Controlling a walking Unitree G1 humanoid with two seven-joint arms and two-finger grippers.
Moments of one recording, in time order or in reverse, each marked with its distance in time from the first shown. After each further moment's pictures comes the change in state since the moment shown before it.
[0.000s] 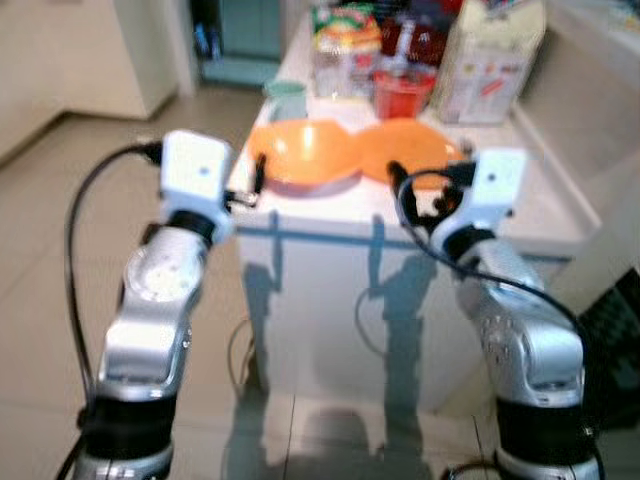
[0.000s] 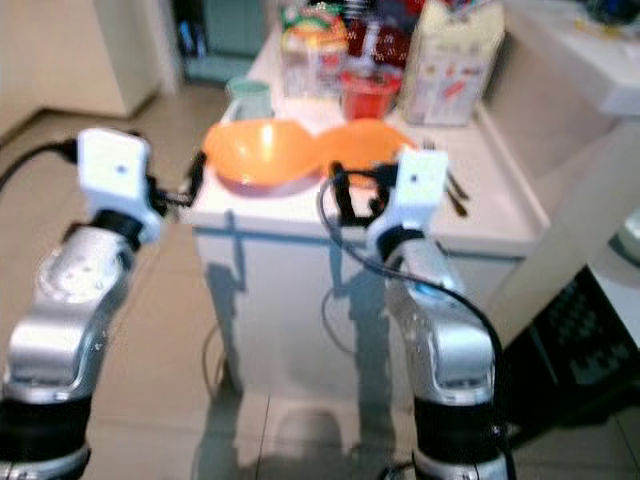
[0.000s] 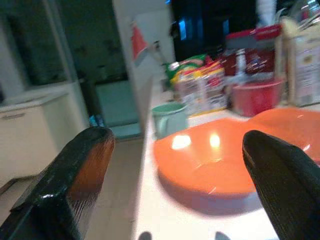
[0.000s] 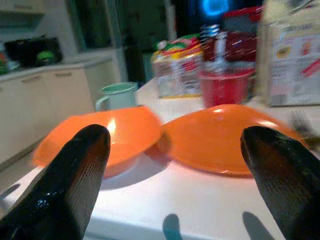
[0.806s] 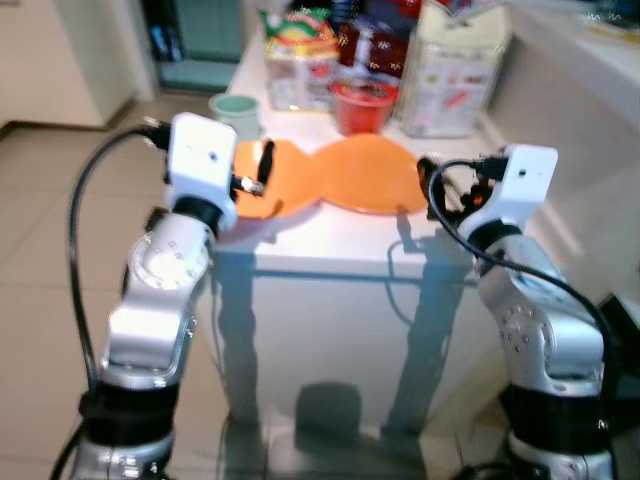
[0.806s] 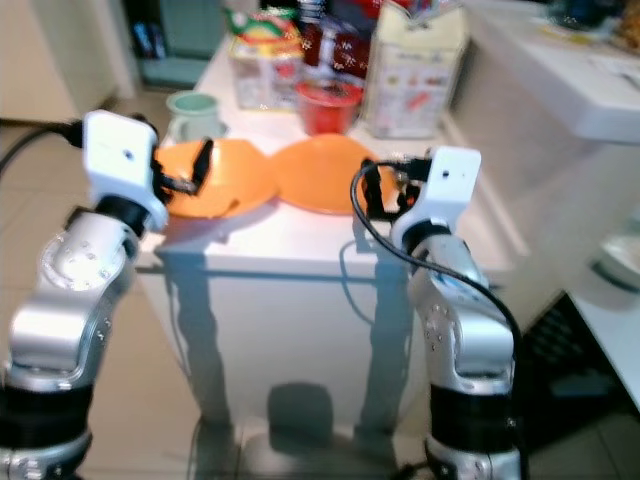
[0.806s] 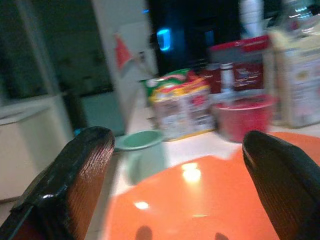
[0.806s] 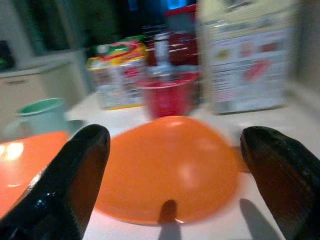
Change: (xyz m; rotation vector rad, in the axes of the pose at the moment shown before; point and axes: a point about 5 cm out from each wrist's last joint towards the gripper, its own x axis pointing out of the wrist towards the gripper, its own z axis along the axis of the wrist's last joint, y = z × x) left arm 0.007 0.009 0.017 0.057 -0.026 0.023; right arm 0.005 -0.014 -0.001 0.055 0.012 -0.057
